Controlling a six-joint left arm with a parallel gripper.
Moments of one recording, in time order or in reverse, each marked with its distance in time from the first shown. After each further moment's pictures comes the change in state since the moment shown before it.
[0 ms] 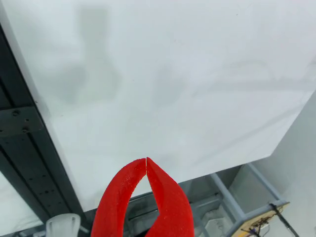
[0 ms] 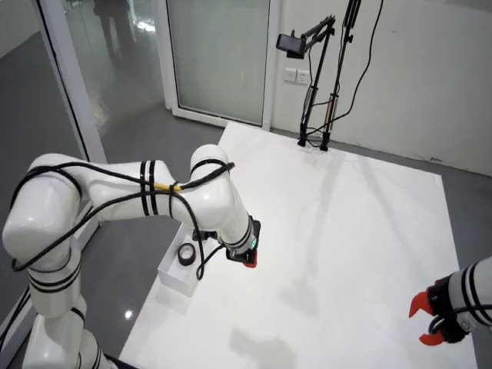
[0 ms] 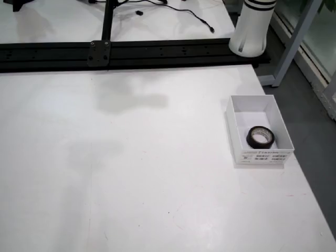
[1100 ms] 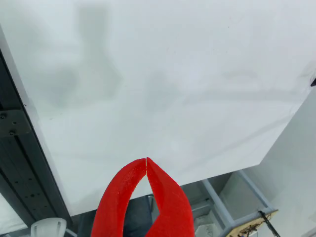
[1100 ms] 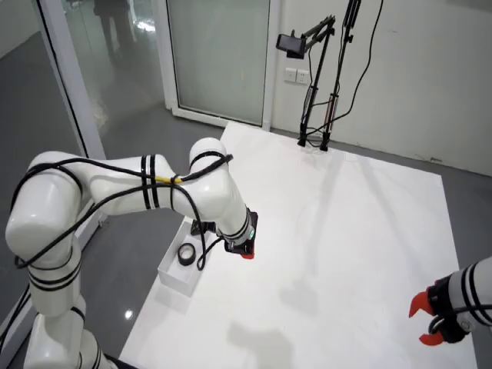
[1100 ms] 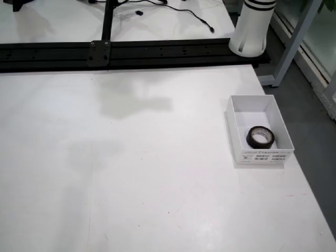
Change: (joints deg) arm 2.7 0.0 0.1 -0.1 0.0 0.0
